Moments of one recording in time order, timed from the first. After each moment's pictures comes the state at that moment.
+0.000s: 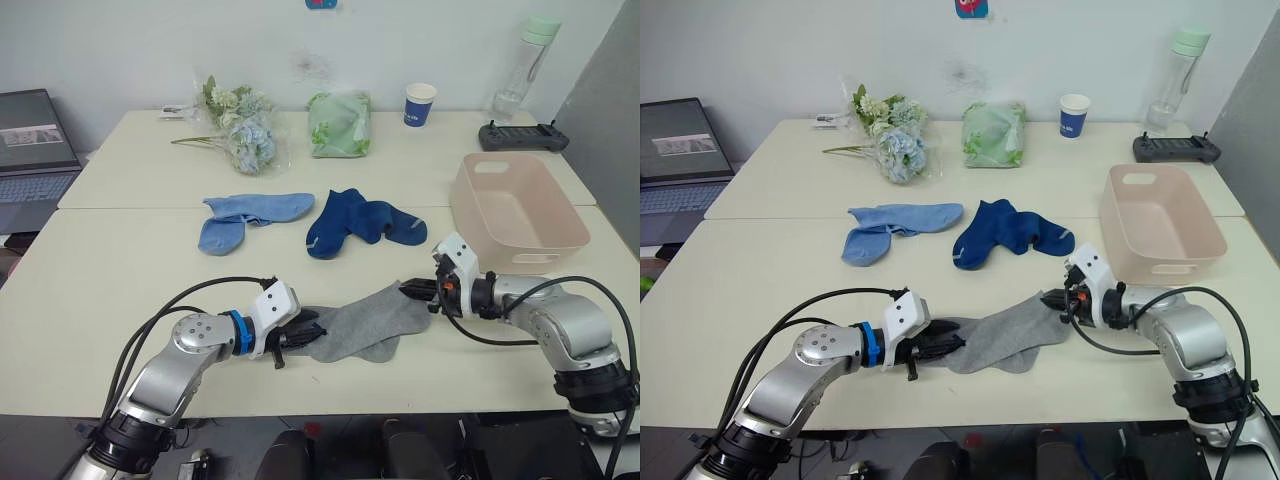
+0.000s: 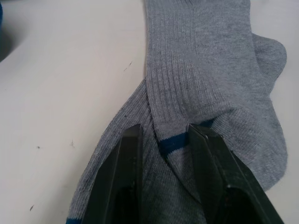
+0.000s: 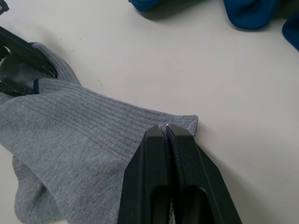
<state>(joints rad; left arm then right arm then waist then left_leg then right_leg) -0.15 0.62 -0.21 -0.23 -0.23 0.40 -0.92 -0.39 -0.61 0.10 -0.22 0.43 0.92 0.78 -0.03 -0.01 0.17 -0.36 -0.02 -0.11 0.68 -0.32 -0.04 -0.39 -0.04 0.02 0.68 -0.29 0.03</state>
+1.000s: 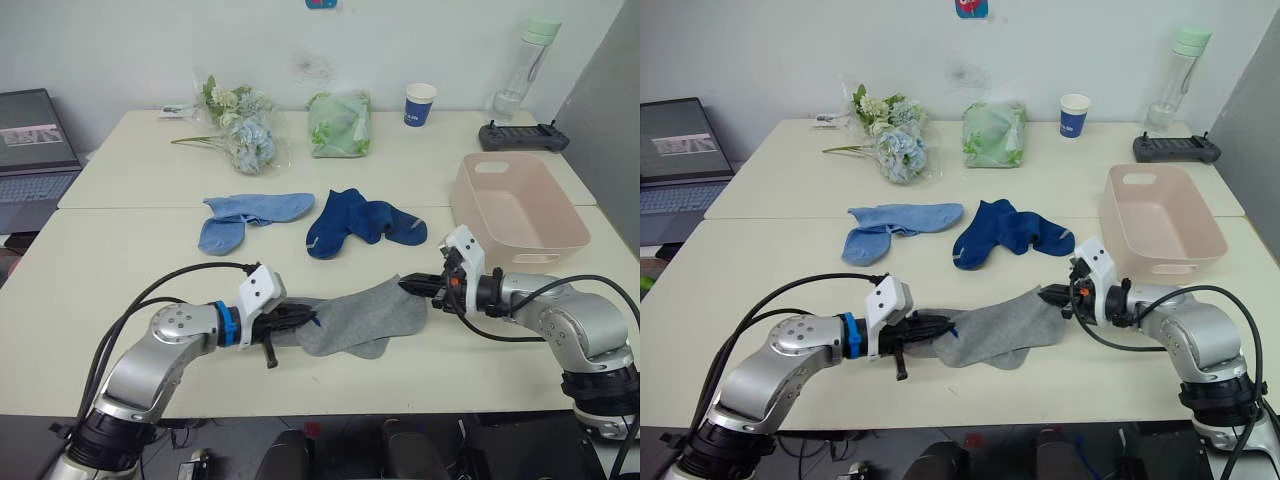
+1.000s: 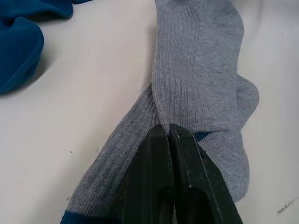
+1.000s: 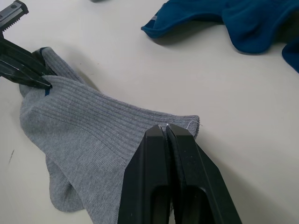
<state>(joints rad) -0.16 0.67 -0.11 -0.32 -0.35 0.53 -0.93 -0.39 -0.61 0.03 -0.29 0.53 1.00 0.74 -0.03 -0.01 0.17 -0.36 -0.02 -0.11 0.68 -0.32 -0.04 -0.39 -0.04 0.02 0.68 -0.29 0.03</state>
